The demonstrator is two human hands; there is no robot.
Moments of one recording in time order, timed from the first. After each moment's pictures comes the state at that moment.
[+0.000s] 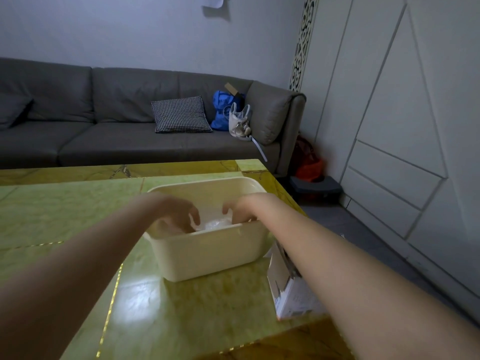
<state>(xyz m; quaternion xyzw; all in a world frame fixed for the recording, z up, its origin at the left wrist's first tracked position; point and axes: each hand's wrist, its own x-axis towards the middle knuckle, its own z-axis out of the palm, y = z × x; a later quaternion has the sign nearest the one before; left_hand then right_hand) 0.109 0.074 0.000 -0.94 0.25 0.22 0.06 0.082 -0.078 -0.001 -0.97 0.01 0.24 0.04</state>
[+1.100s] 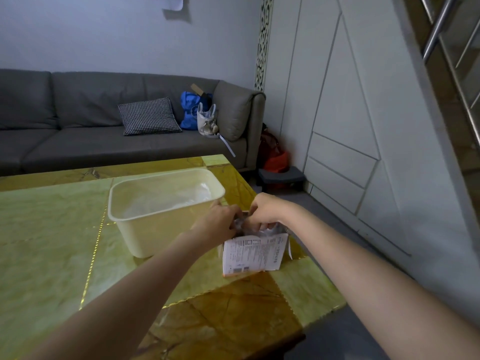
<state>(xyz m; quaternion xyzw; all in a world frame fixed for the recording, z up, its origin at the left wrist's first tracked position) -0.022 -0.038 -0.029 -0.90 0.43 -0.06 -0.11 -0.080 -0.165 0.022 -0.95 0.13 0.13 0.24</state>
